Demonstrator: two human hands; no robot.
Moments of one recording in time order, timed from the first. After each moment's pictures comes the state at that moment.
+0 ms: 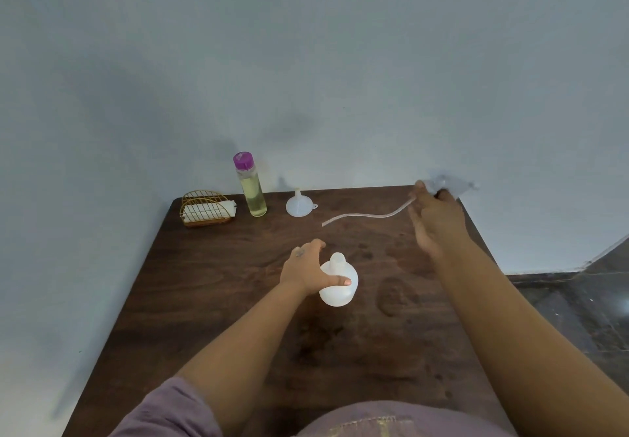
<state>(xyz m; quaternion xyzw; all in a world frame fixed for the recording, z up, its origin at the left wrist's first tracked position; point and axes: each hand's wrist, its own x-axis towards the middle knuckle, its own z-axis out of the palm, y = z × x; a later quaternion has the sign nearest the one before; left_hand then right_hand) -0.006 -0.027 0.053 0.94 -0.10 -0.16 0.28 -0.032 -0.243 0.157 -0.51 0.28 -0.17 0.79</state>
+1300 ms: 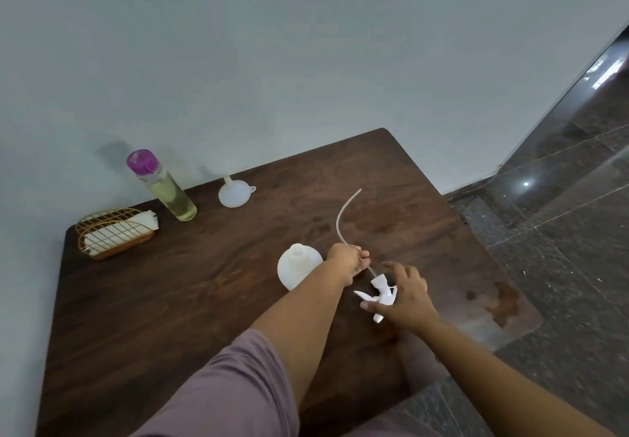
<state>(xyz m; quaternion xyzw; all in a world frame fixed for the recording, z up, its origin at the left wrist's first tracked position) -0.009 -0.177 -0.013 0.64 0.23 -0.44 0.58 -0.154 -0.240 -0.025 -0.88 0.30 0.04 0.36</state>
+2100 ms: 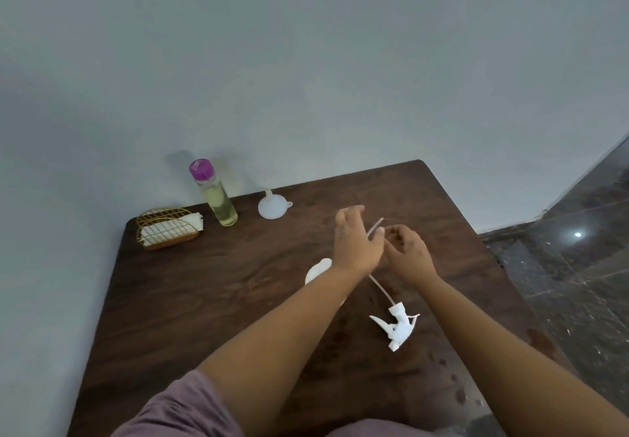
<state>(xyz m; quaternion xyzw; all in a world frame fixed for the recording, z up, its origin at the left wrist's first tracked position) -0.002 -0.132 0.091 0.87 -0.15 -0.12 0.45 -0.048 -0.254 0.033 -0.86 0.26 -0.07 0.43</state>
